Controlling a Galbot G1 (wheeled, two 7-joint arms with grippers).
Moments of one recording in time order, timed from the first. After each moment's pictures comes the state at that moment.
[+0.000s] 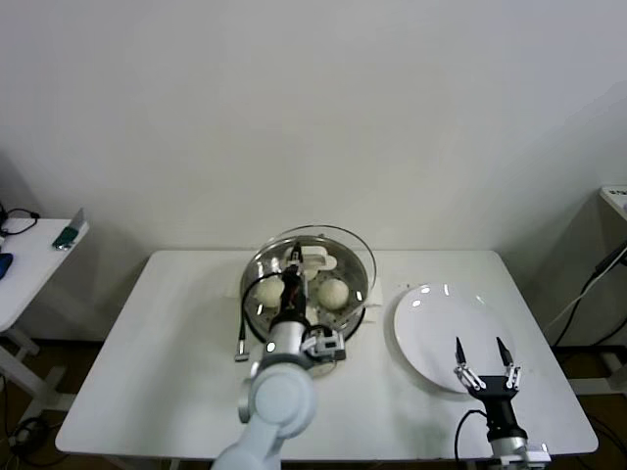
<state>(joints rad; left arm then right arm) 1.08 -1.55 -0.02 -1.94 1.62 0.51 0.31 -1.53 1.28 0.61 1.65 0.31 0.46 -0.03</state>
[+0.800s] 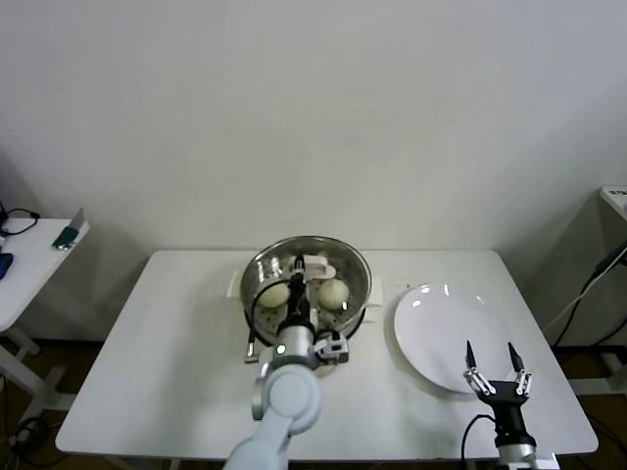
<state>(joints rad) 1.08 -1.57 -0.04 -1.82 1.66 0.50 0.25 -1.55 1.29 0.64 1.64 0.32 0.50 -0.02</state>
